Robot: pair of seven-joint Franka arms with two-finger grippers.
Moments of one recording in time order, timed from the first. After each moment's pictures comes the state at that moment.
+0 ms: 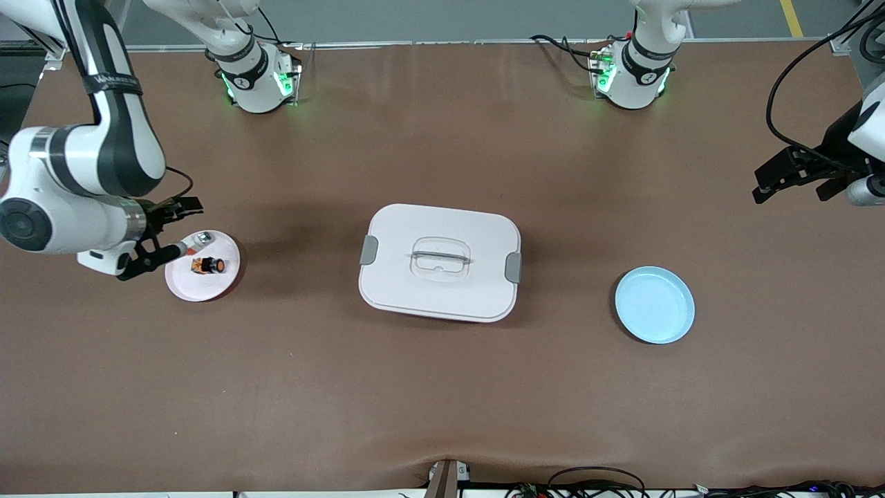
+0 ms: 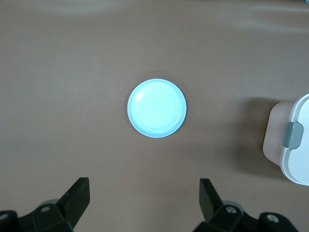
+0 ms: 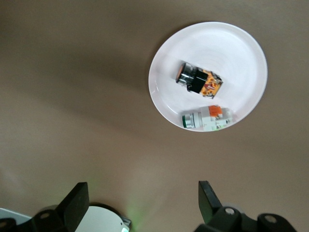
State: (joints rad) left arm 0.00 0.00 -0.05 -1.57 0.00 1.65 -0.10; right arm -0.08 0.22 0.07 -1.84 -0.05 1.62 -0.38
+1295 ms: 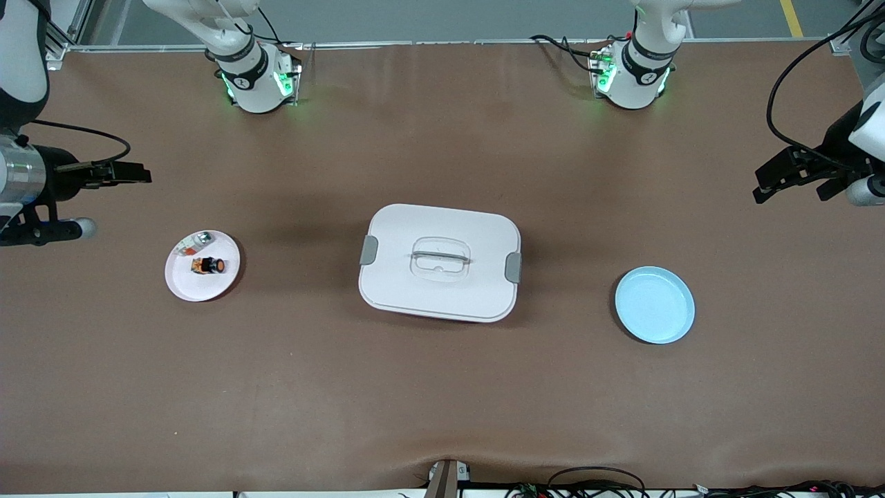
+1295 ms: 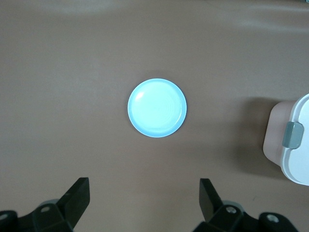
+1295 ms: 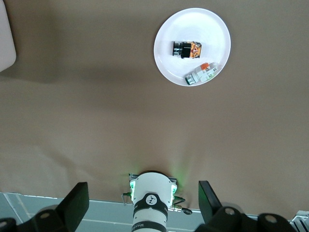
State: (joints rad) left arm 0.00 0.00 -0.05 -1.57 0.00 1.65 -0.10; right arm -0.08 0.23 0.06 -1.40 0.03 1.18 -0.09
